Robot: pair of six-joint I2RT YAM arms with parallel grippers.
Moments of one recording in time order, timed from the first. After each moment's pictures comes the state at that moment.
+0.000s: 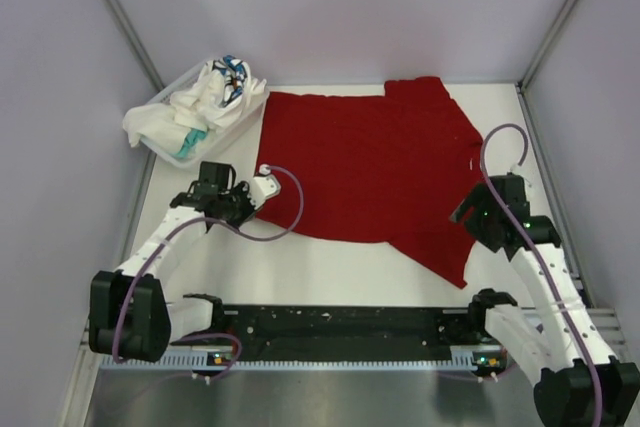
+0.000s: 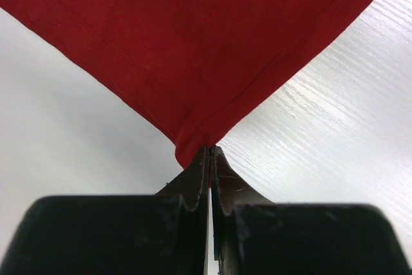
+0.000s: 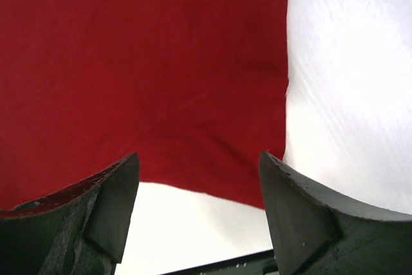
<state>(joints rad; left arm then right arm) -0.14 1.21 0.72 -0.53 0.37 0.78 0.05 0.82 0.71 -0.81 0.11 0.68</state>
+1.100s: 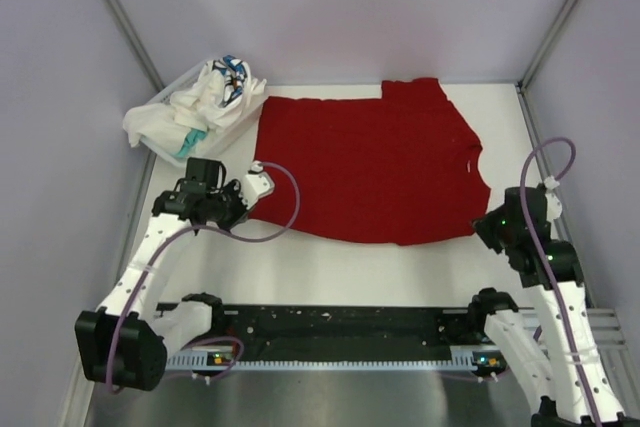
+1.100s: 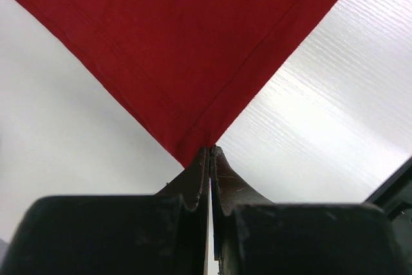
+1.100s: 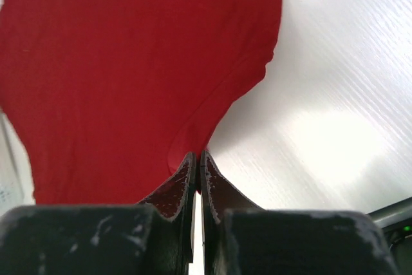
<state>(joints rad) -0.14 1.07 0.83 -0.78 0.37 0.76 0.10 0.59 0.72 -0.96 0.17 1.00</state>
